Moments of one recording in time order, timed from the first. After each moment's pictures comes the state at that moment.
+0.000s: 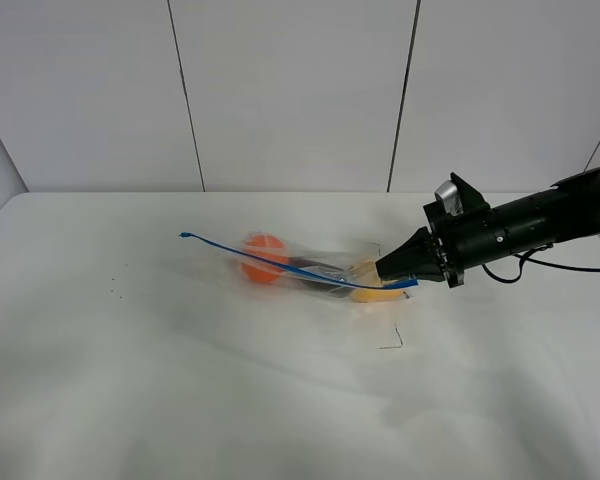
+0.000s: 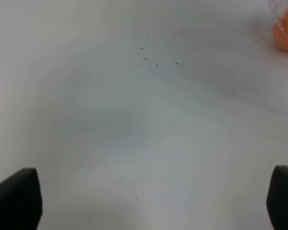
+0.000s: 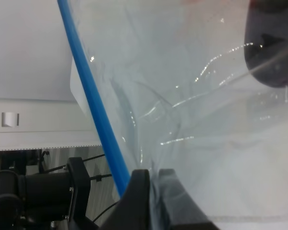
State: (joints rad) left arm 0.09 -0.01 -0.49 0.01 1.06 0.03; right arm -0.04 1.98 -1.08 1.24 1.20 -0.96
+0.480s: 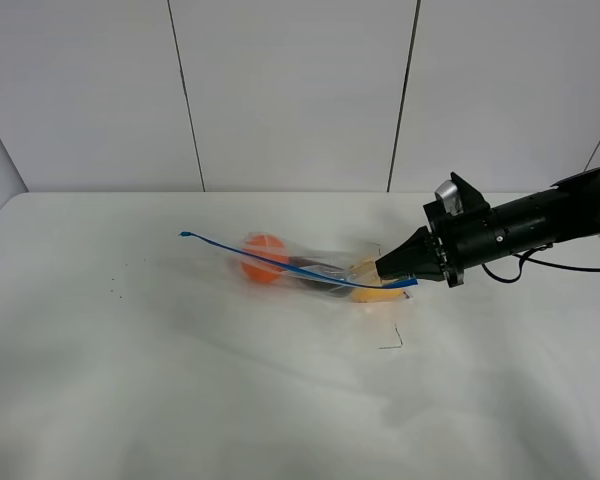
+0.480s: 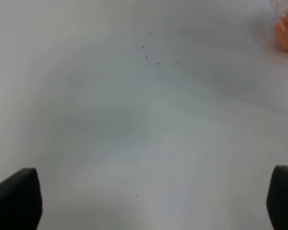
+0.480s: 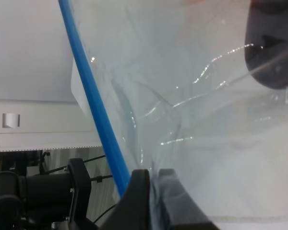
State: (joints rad) left arm 0.09 -0.01 -0.49 0.01 1.06 0.03; right arm -0.04 1.98 -1.08 1.25 1.20 -0.96
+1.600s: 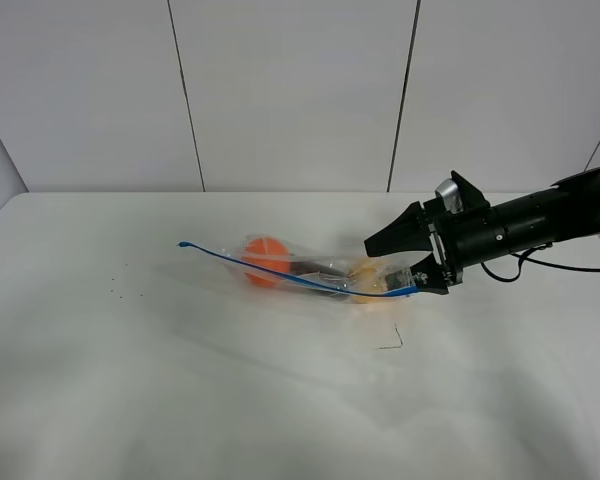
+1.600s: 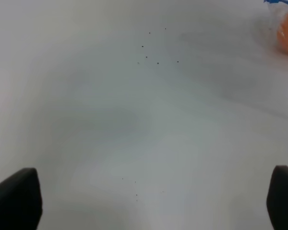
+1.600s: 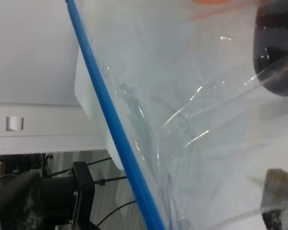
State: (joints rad) left arm 0.09 -0.01 -0.49 0.01 1.06 0.03; right arm -0.04 1.98 -1.08 1.26 1.20 -0.96
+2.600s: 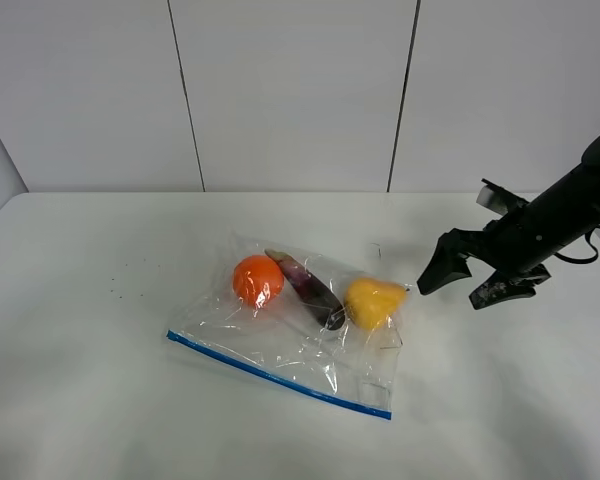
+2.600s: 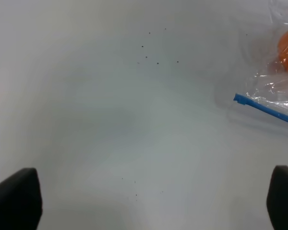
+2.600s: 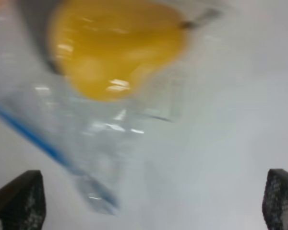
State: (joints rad) left arm 0.09 -0.01 -0.49 0.01 1.06 0.03; right arm -0.04 1.79 -1.08 0.60 0.93 -0.45
